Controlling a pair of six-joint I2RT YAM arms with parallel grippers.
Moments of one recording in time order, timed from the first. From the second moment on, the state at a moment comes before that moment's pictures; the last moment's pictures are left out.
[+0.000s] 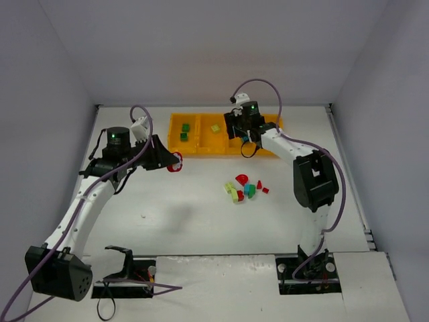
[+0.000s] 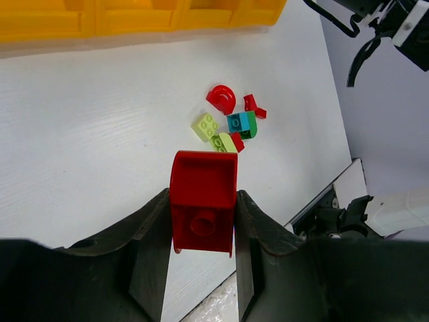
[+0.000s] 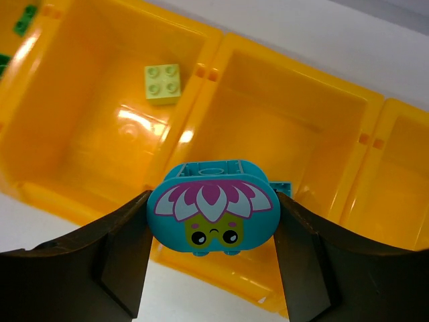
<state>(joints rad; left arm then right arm) -0.19 1.15 1.05 -0.47 0.61 -0.46 0.41 1.99 1.50 -0.10 0.01 0.00</state>
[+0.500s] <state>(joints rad) -0.19 1.09 1.00 -0.47 0.55 -0.47 0.38 2.06 1.55 -0.14 0.08 0.05</state>
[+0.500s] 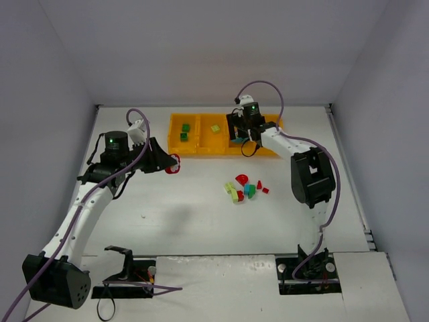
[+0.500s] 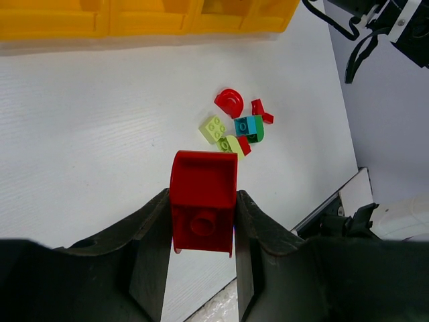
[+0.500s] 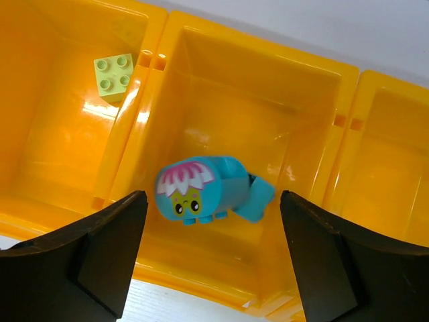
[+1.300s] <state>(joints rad) -0.31 1.18 1.00 -0.21 0.46 -0.70 0.65 1.45 1.22 -0.11 -0.23 0.09</state>
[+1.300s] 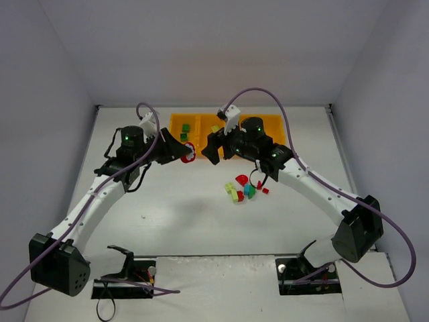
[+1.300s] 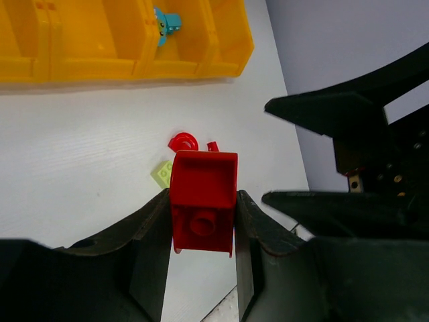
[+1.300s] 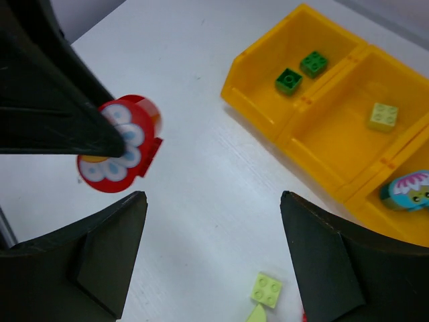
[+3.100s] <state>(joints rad) -0.43 1.30 1.03 0.00 0.35 -0.80 0.70 1.49 1.20 -0.02 -0.28 0.21</state>
